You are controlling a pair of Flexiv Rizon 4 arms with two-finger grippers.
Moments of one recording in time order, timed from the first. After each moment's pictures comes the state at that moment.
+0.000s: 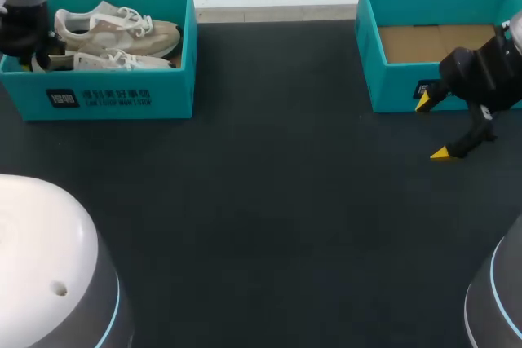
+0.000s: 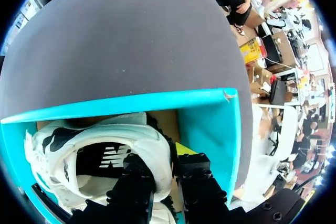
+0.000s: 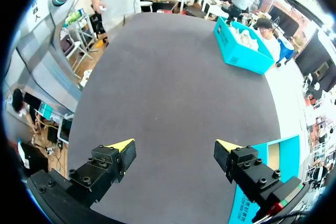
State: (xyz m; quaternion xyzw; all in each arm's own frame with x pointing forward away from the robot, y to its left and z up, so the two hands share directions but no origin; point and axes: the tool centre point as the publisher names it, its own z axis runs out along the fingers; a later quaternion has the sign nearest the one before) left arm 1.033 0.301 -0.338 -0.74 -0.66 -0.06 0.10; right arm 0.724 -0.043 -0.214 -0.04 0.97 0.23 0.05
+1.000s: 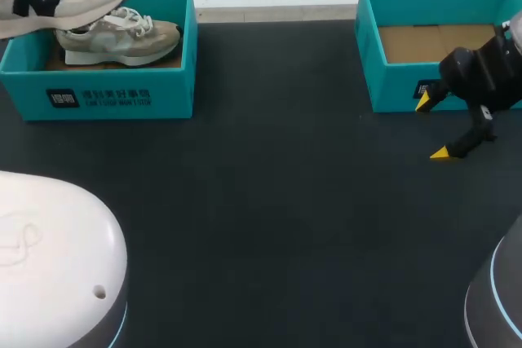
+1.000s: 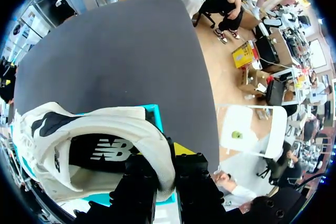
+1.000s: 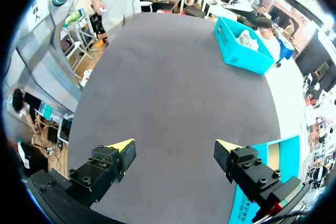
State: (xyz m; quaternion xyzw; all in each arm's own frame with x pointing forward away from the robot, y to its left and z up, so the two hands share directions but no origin) left arm 1.037 0.341 -0.154 -0.75 -0.66 -0.02 0.08; right arm 0.724 -0.043 -0.214 -0.04 0.97 0.23 0.05
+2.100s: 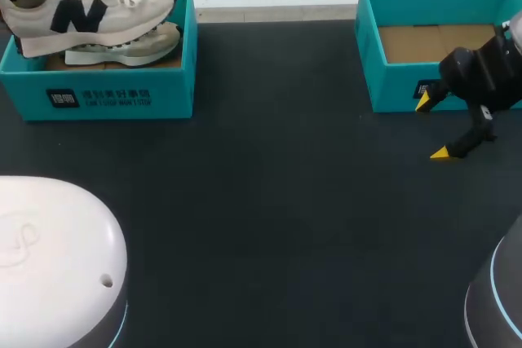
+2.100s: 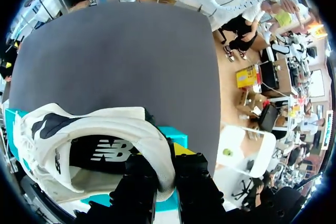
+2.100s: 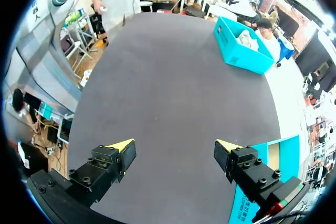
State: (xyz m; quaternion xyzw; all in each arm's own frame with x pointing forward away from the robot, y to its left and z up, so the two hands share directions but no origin) left arm 0.953 0.253 -0.136 -0.68 -0.72 -0.06 0.10; right arm 0.724 -0.043 -0.214 -0.04 0.97 0.23 0.05
